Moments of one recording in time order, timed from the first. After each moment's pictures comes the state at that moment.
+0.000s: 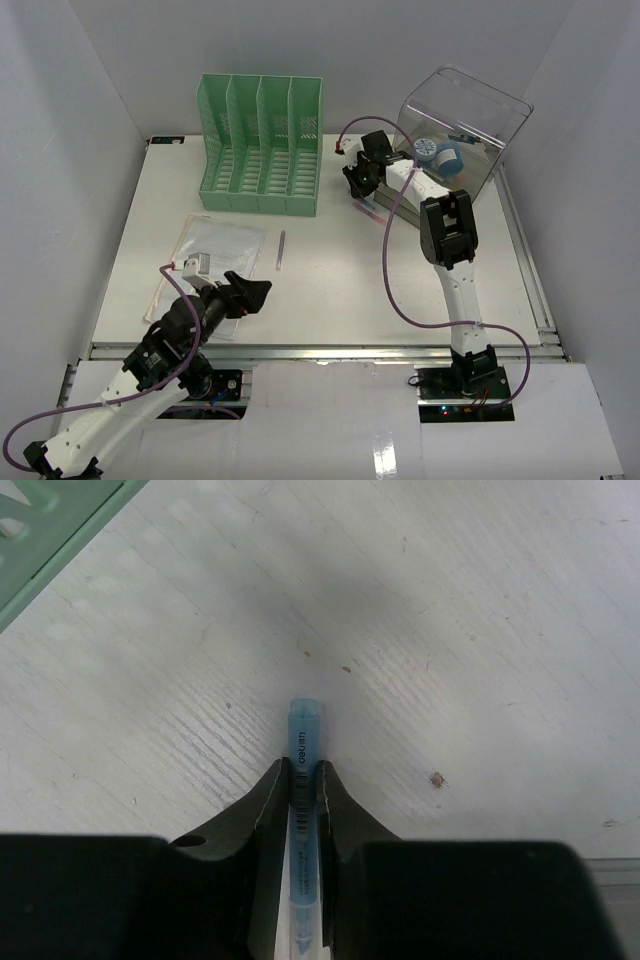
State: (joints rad) left arm -0.76 0.18 0.34 -0.40 -0.29 -0.76; right arm 0.39 2.43 2.06 -0.55 -0.26 -0.38
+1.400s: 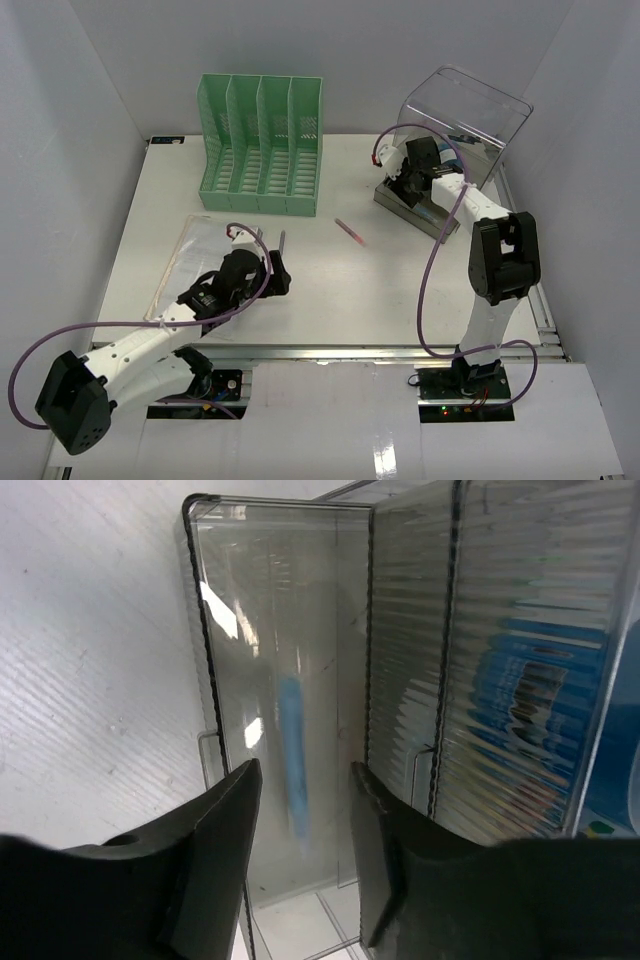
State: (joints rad) left arm -0.70 0.93 0.50 -0.21 -0.24 -0.60; right arm 0.28 1.89 1.47 -0.45 0.00 -0.71
